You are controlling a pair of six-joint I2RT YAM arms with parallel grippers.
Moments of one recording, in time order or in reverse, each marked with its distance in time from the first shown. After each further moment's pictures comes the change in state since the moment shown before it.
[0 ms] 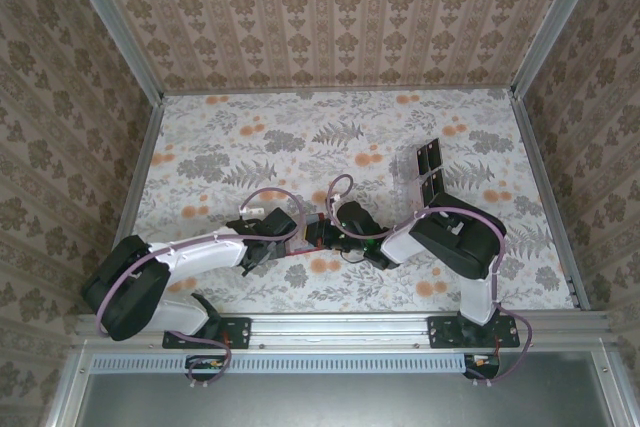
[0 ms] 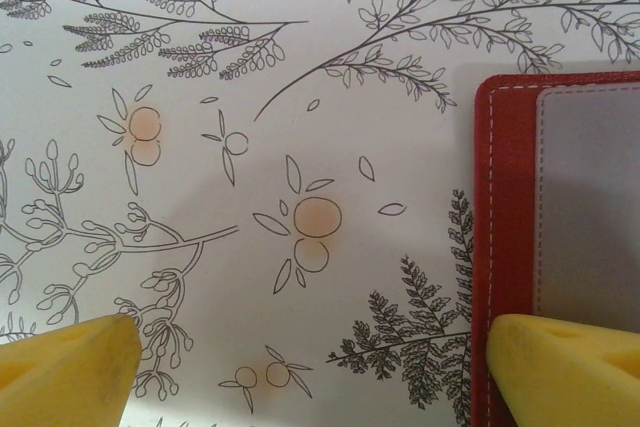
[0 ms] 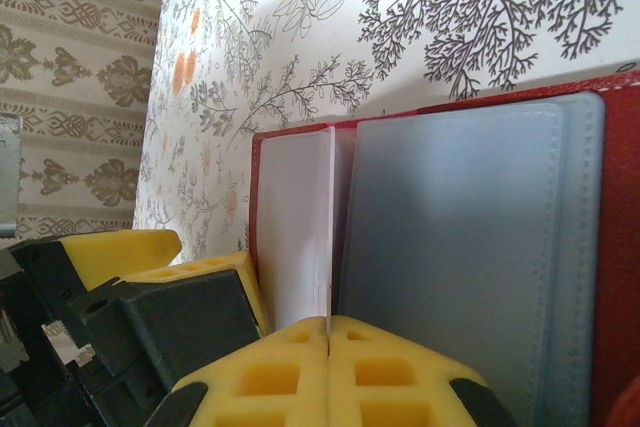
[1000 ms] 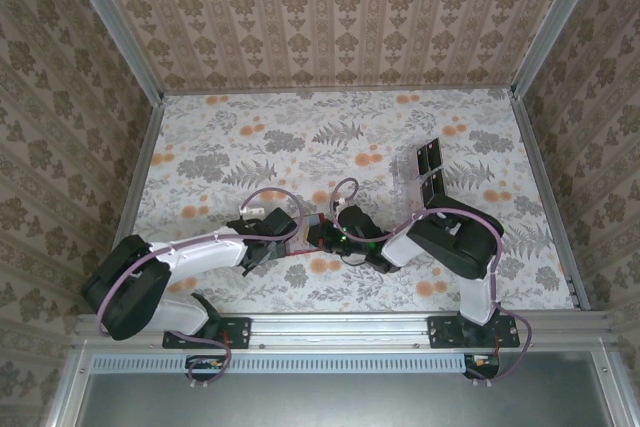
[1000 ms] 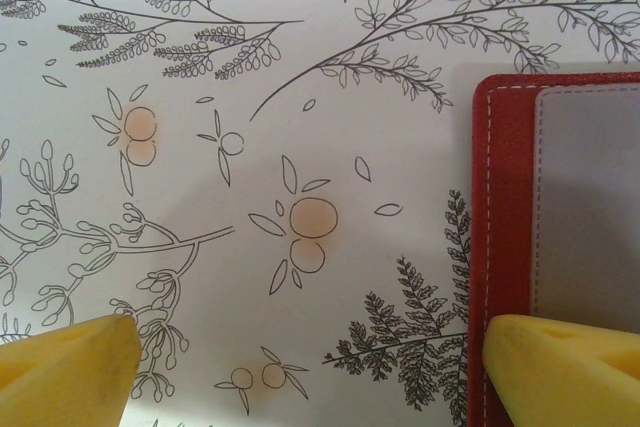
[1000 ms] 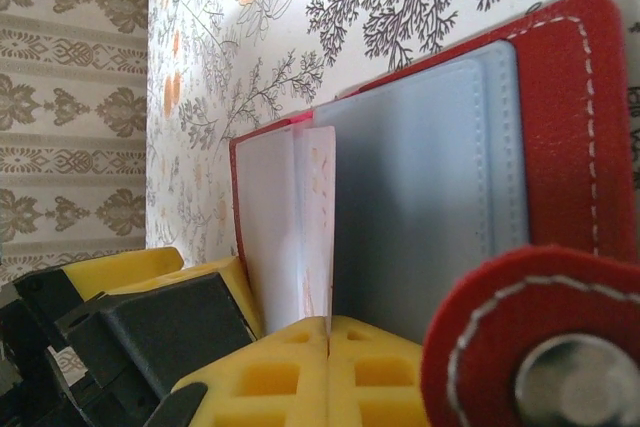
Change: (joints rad) left arm 0.000 0.004 0.000 0.004 0.002 0.000; right arm 0.013 0.018 -0.030 0.047 0.034 0.141
